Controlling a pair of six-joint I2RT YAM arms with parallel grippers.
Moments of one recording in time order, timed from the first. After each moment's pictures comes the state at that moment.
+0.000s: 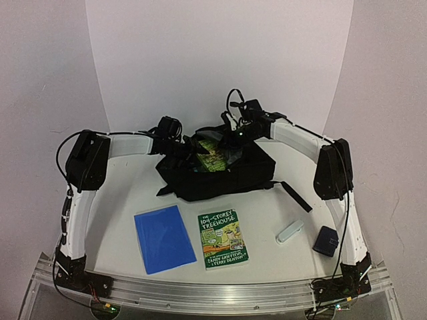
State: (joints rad) left arm -0.51 2.28 1.78 -0.18 0.60 -1.11; right arm 0.55 2.39 2.26 -0.63 -0.36 0.21
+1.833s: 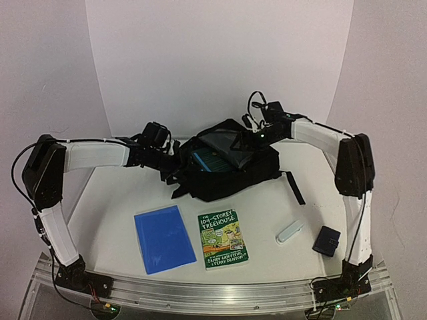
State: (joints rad) left arm -0.63 1.80 1.28 -0.24 0.43 -0.88; right arm 0.44 2.17 1.93 -0.59 -0.41 0.17
